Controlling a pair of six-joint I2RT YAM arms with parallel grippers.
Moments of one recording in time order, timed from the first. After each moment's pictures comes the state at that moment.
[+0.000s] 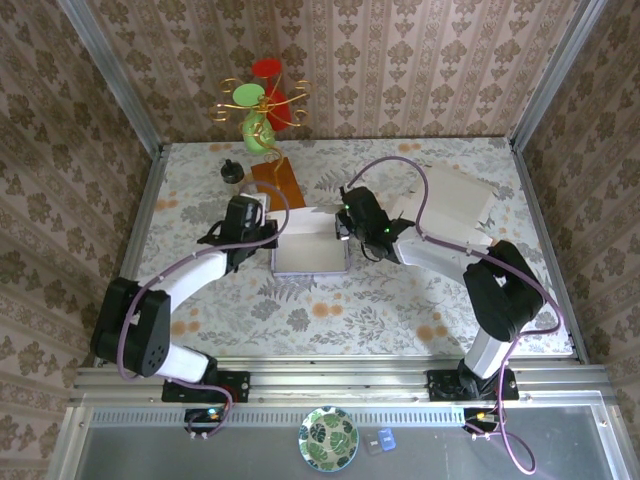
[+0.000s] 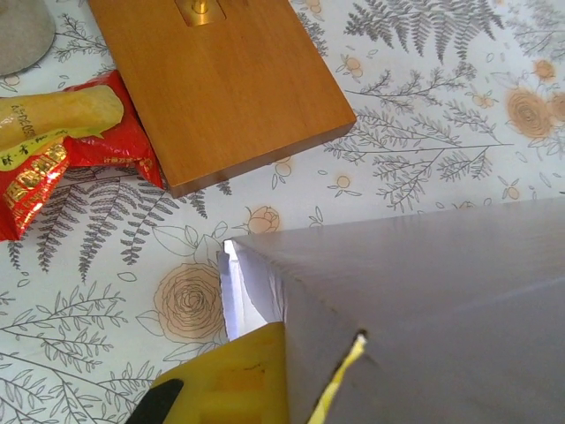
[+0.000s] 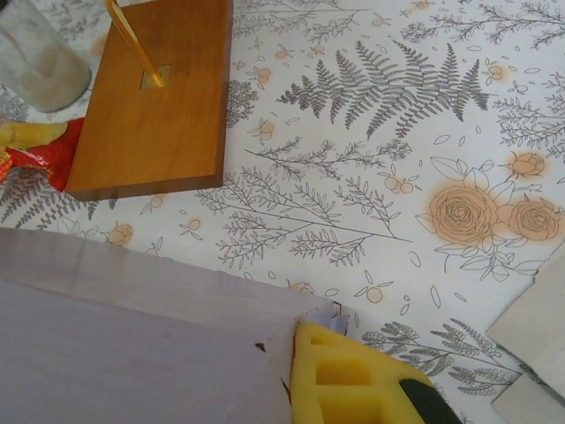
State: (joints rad) left arm -0.43 1.43 0.79 -0.08 0.05 -0.32; right arm 0.65 1.71 1.10 -0.04 0.23 0.37
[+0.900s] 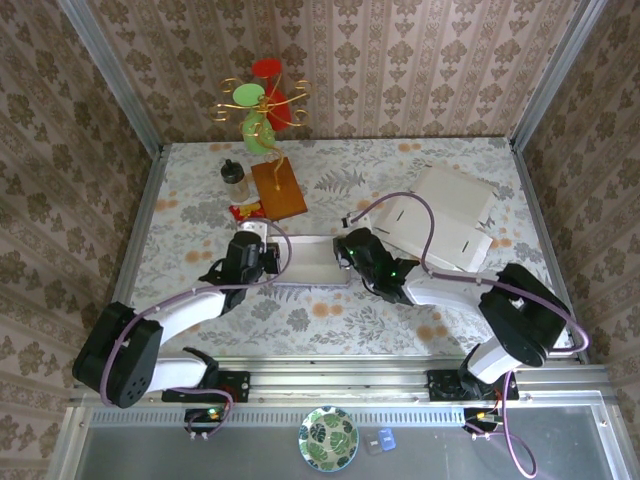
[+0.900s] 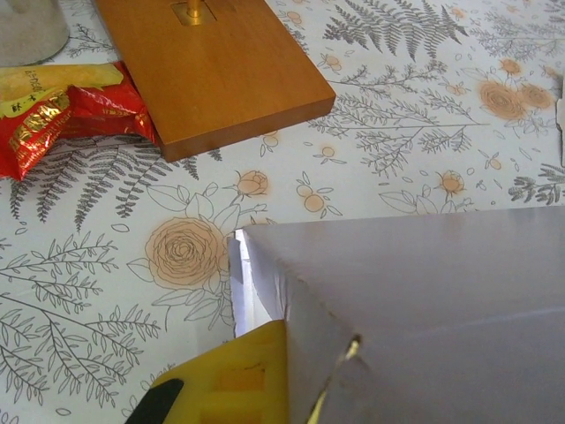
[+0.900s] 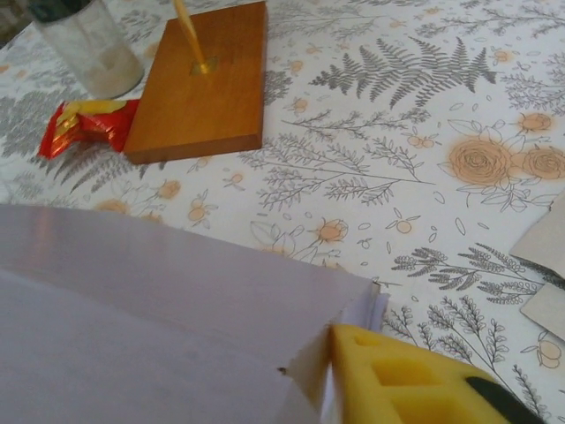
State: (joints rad) left arm -0.56 1.27 0.47 0.22 -0.12 -0.34; right arm 0.81 1.53 0.78 0.19 0.38 0.43
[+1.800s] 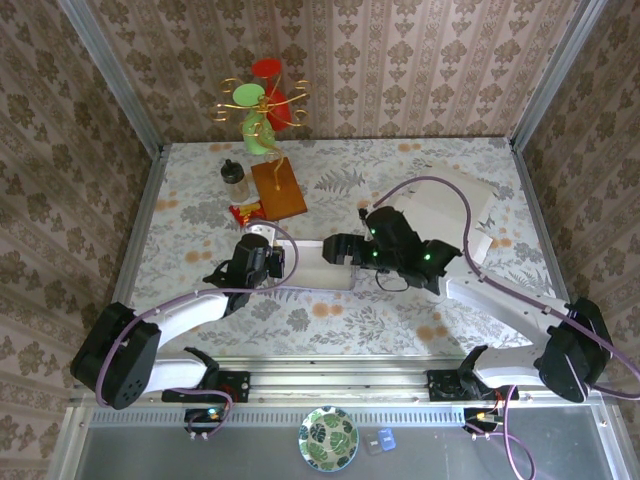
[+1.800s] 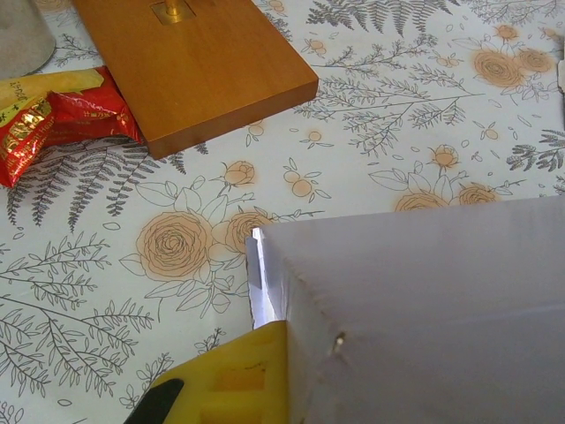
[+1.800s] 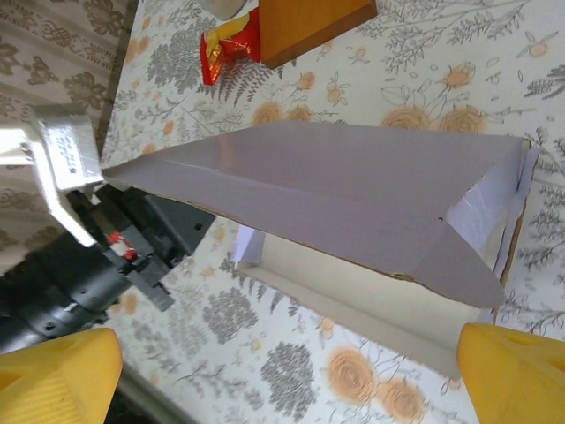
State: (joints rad) left arm -0.62 1.26 0.49 0.18 -0.17 -0.29; right arm 0.72 1.28 0.99 -0.39 -0.10 0.79
